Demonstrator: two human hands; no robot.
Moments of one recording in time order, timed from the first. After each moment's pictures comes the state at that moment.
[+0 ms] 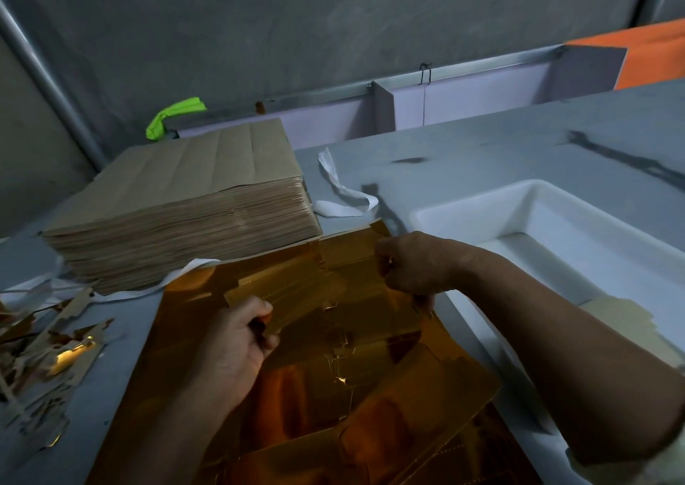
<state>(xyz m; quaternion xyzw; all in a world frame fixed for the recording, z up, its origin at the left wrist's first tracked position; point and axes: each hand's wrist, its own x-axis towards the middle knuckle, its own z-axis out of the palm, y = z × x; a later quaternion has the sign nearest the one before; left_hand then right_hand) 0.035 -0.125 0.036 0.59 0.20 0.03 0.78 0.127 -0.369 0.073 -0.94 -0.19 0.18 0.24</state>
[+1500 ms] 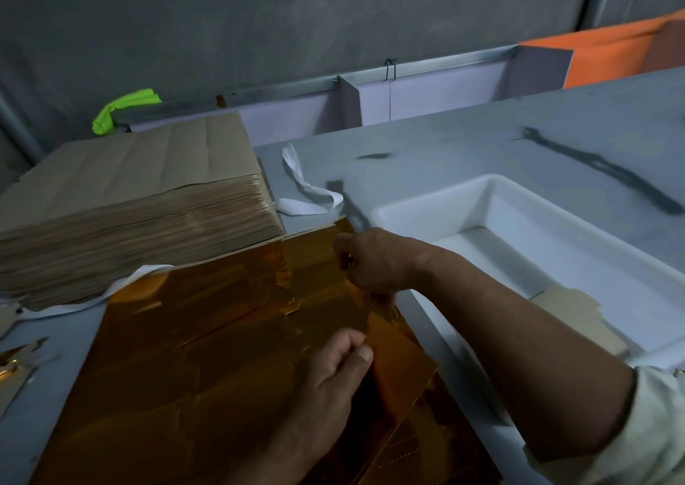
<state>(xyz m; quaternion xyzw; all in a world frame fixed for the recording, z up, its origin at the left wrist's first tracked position) 0.004 -0.229 0.004 0.77 -0.09 -0.12 0.62 0.132 -0.367 0.068 -0.94 -0.20 0.14 0.25</state>
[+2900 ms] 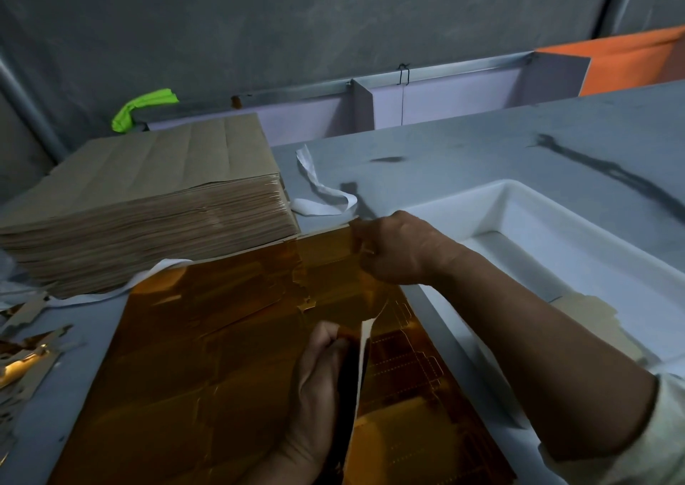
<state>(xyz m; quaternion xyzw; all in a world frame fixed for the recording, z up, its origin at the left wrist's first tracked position) -0.002 -0.223 -0.007 0.71 0.00 0.03 0.70 0.122 -0.370 0.085 -0.96 -0.23 -0.01 0.15</state>
